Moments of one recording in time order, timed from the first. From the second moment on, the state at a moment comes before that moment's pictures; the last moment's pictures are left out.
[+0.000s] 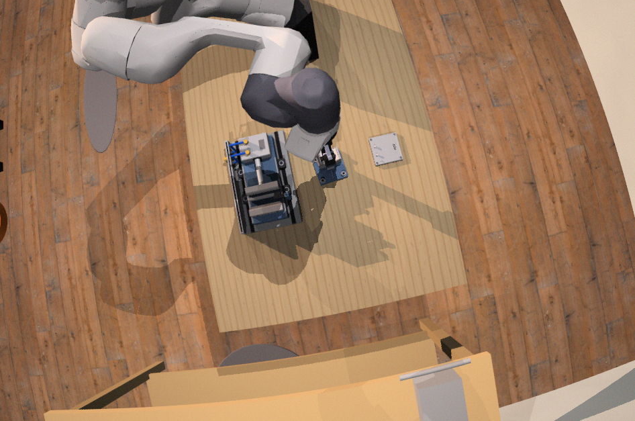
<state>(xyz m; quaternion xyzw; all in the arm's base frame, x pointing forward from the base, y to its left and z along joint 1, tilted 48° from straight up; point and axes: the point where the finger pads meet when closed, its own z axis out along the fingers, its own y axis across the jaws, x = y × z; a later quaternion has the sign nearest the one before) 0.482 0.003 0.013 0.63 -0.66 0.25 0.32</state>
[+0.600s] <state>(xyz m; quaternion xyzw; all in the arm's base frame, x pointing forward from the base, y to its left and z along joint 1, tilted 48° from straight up) 0.482 0.004 0.011 0.64 -0.65 0.25 0.32</state>
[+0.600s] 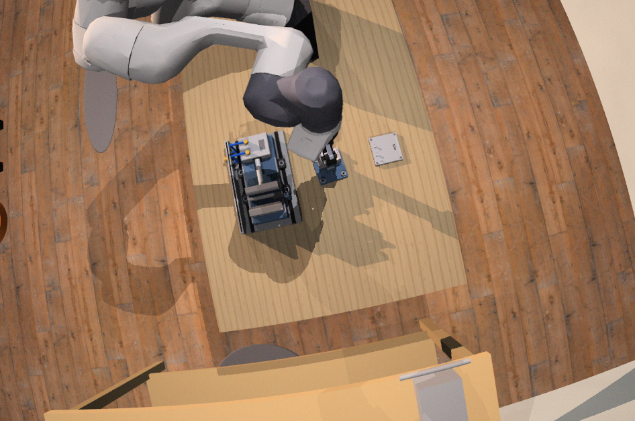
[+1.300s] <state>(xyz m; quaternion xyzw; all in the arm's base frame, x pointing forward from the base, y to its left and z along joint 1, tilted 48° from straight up) 0.485 0.010 0.007 0.63 -0.63 0.29 0.36</state>
